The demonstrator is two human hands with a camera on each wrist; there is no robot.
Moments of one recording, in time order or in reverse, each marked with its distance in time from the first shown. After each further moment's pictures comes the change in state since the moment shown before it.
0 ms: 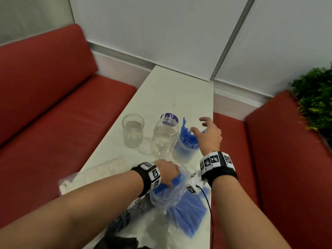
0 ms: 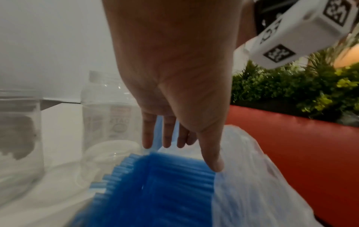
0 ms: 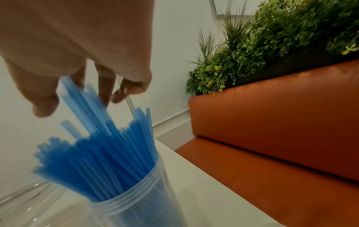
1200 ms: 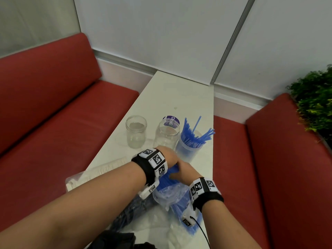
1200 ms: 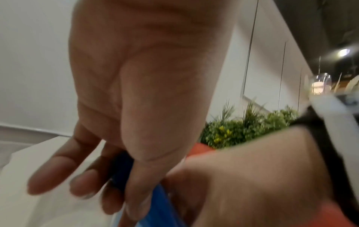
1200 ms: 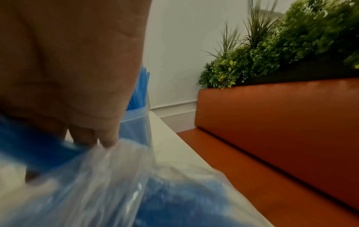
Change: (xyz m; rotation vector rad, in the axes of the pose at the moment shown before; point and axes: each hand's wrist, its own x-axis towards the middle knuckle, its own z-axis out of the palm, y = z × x) left_hand -0.041 0.004 -0.057 -0.011 -0.037 -0.295; right_hand -0.085 0.040 0.054 -0.196 -0.798 -0.086
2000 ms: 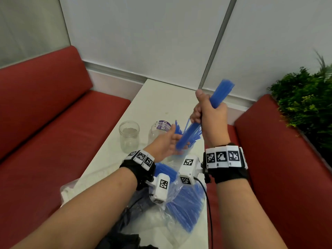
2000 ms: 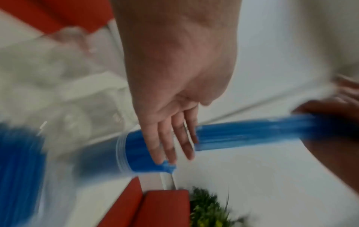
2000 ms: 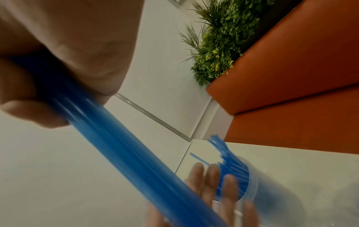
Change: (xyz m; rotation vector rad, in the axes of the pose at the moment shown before) left_hand 0.002 0.000 -0.015 -2.148 0.178 0.166; right_hand -0.081 -0.101 -0.148 1.071 0.712 -0.522
